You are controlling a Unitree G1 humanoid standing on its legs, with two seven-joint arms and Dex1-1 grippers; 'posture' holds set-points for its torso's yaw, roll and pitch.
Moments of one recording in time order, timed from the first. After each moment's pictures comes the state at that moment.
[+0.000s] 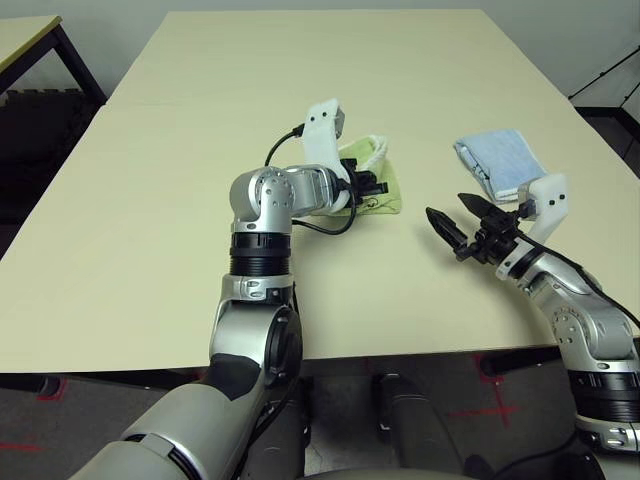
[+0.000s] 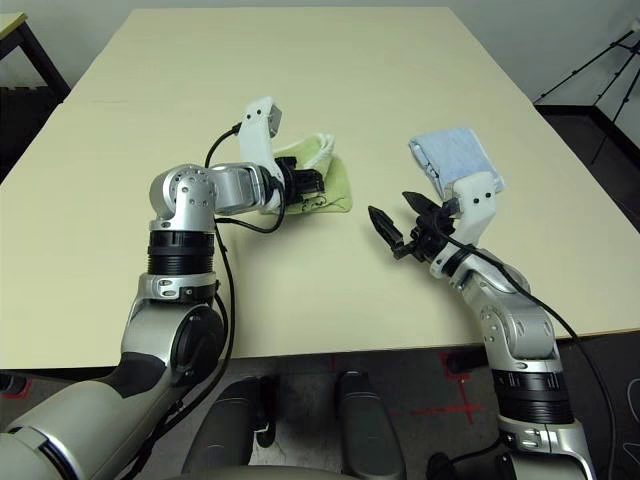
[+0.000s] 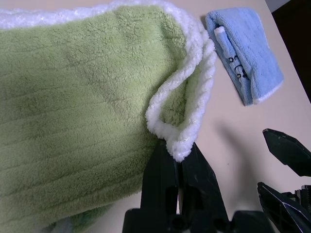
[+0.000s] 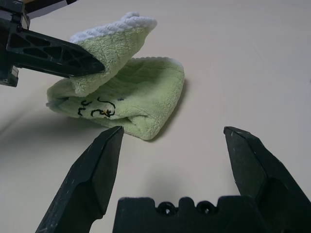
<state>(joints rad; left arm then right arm) -1.00 -0.10 0.25 0.25 -0.51 1.27 0.06 -0.22 -0.39 -0.14 -0.12 0.42 0.38 0.54</state>
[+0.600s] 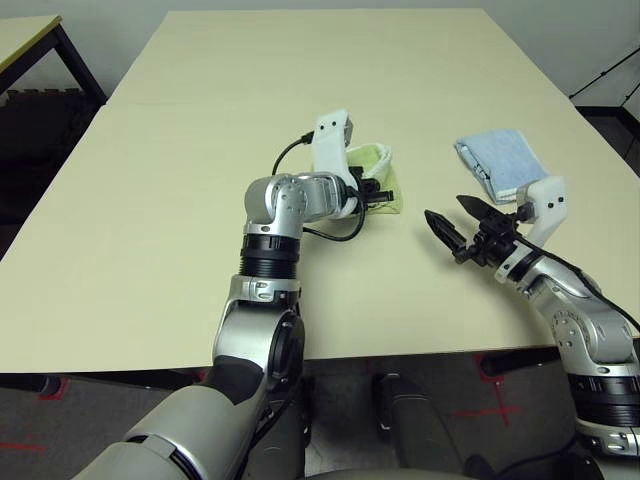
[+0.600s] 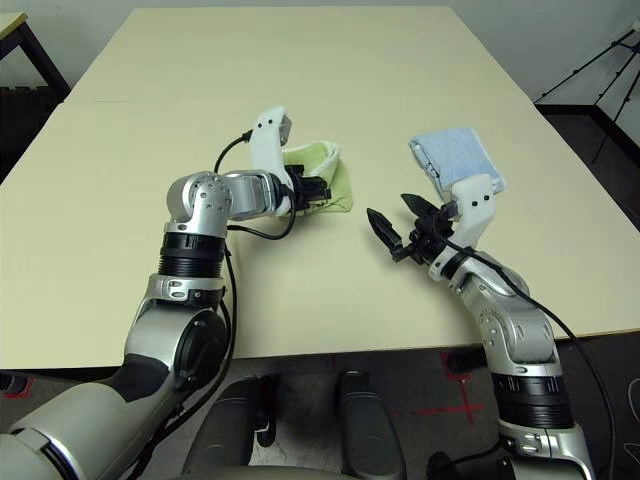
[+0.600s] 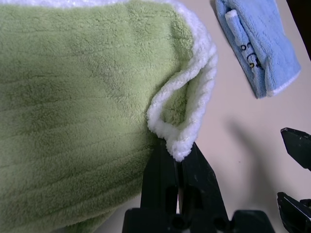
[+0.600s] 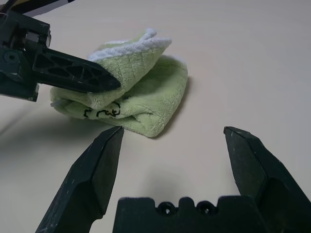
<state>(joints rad) -0.98 -0.12 0.20 0.33 -0.48 1.18 0.05 -0.21 -0.39 -0.14 -0.15 0.41 0.39 0.54</state>
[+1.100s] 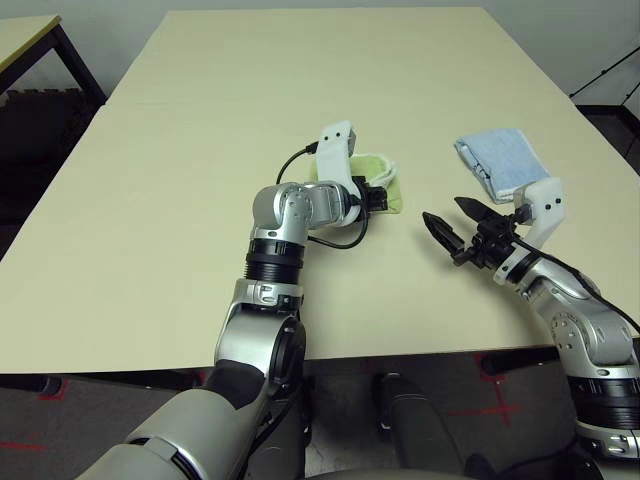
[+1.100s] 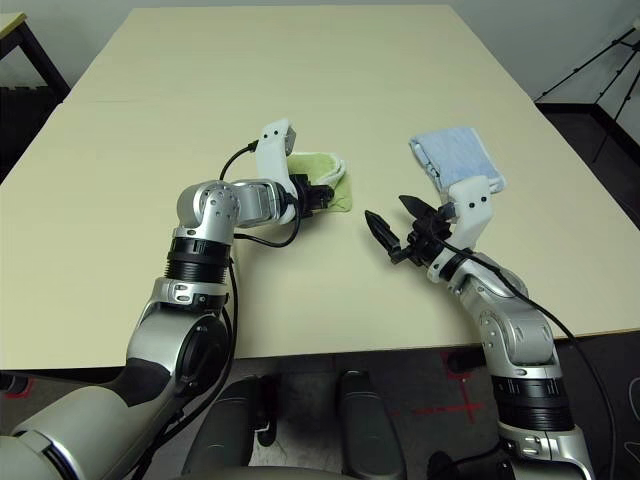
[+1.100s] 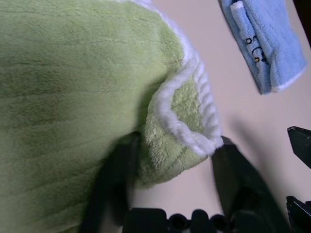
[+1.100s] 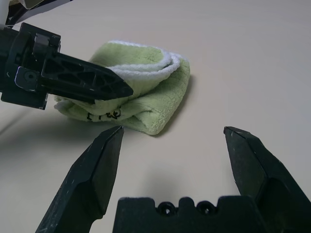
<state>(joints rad) -0.97 -0.12 0.21 0.37 -0.49 1.16 0.04 -0.20 -0.39 -0.13 -0.15 0.41 0.39 0.54</state>
